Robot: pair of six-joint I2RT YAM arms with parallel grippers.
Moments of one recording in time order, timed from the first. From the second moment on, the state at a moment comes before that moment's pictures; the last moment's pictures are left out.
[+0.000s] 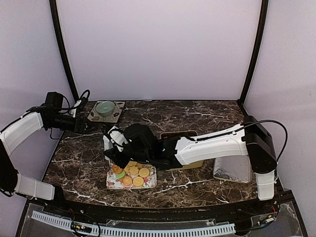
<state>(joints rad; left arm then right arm) 0.01 1.23 0.97 -0.68 0.78 0.18 1.29 2.07 1.55 0.15 0.09 0.07</state>
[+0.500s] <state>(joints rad) 0.01 1.23 0.97 -0.68 0.78 0.18 1.31 2.06 1.54 0.15 0.17 0.03</state>
